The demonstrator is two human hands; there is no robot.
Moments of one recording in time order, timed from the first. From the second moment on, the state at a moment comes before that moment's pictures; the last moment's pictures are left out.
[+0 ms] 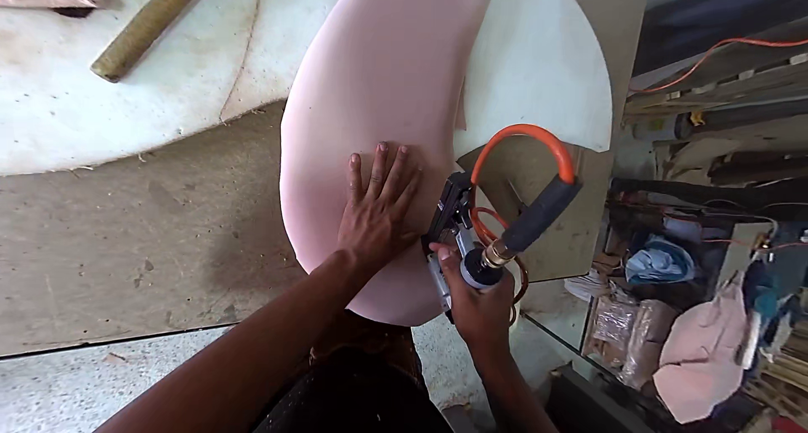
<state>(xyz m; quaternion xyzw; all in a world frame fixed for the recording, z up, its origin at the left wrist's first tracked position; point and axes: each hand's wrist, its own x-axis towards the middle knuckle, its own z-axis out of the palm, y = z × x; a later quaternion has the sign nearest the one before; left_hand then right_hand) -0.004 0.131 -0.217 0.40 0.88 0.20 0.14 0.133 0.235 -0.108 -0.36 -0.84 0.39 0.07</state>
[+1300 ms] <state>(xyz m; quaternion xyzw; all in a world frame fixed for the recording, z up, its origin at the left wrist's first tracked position) -0.008 0.132 -0.221 0.40 0.88 0.22 0.16 0.103 0.250 -0.113 -0.42 -0.80 0.43 0.06</state>
